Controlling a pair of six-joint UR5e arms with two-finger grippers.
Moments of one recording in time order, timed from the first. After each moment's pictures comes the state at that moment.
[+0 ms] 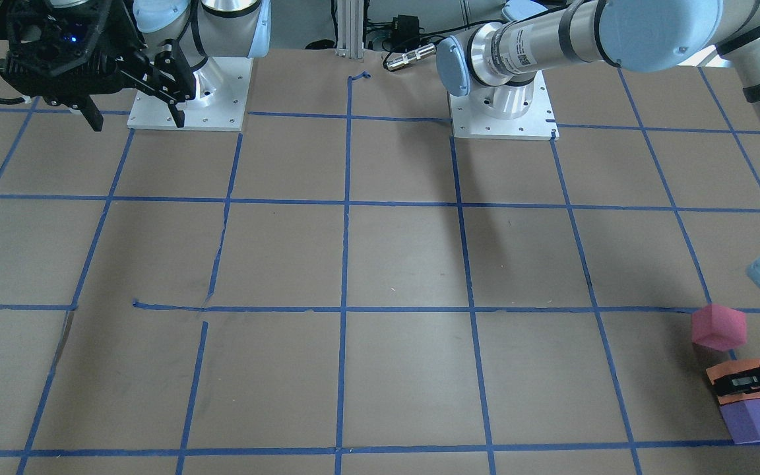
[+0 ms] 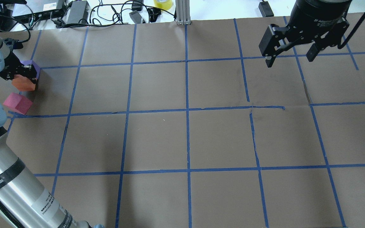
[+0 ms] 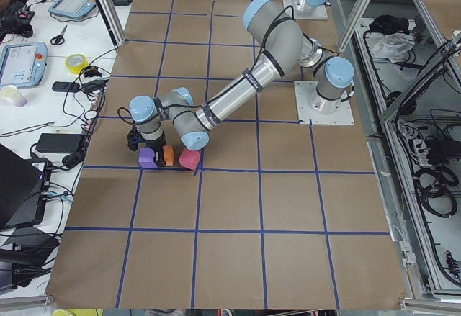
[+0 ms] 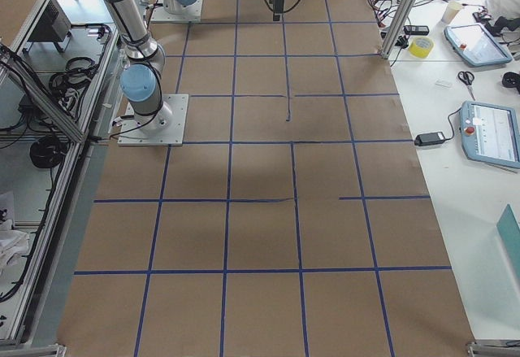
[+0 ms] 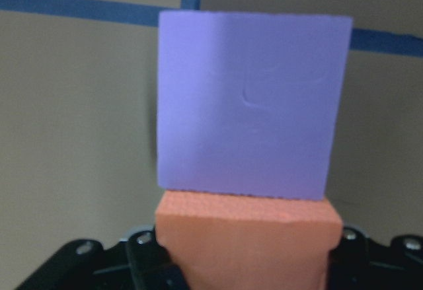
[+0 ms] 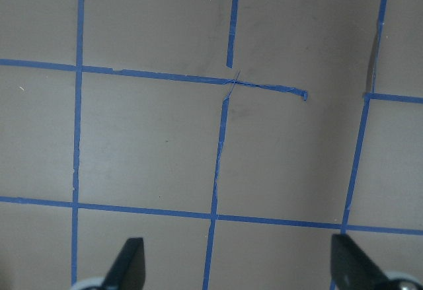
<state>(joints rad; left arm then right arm) -1.02 -2.37 -1.24 -1.06 1.68 0.43 1.59 -1.59 1.43 -1.40 -1.58 -0.09</state>
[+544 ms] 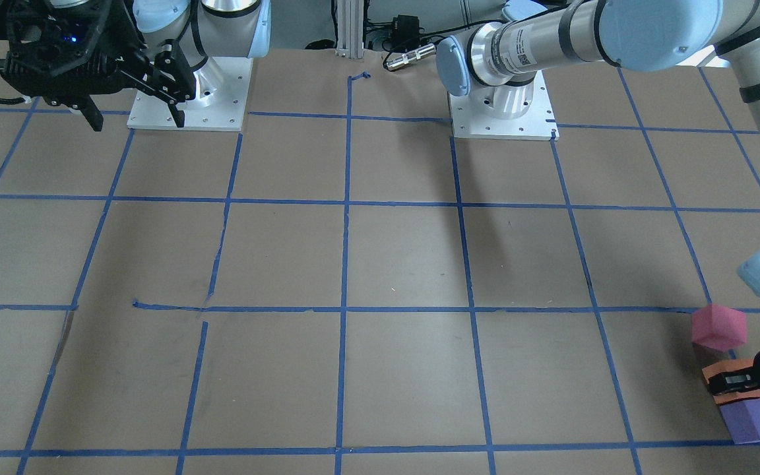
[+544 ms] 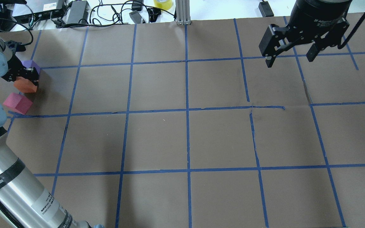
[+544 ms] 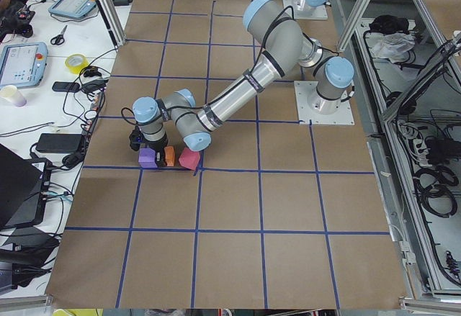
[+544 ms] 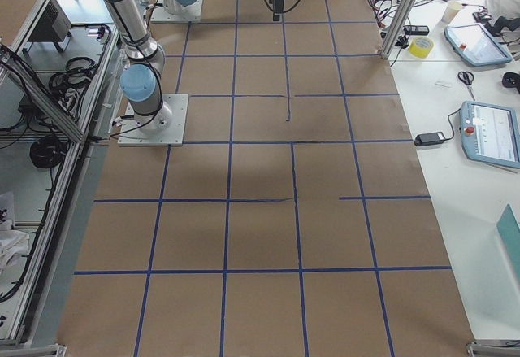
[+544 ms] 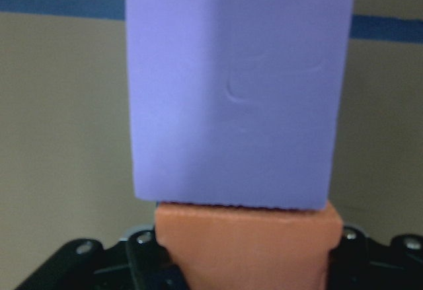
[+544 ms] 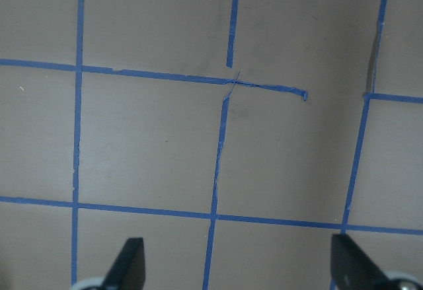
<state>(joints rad) -1.02 -2.37 -1.26 -1.03 1.68 0.47 1.59 -1.59 1.43 -1.40 -1.58 -0.09</state>
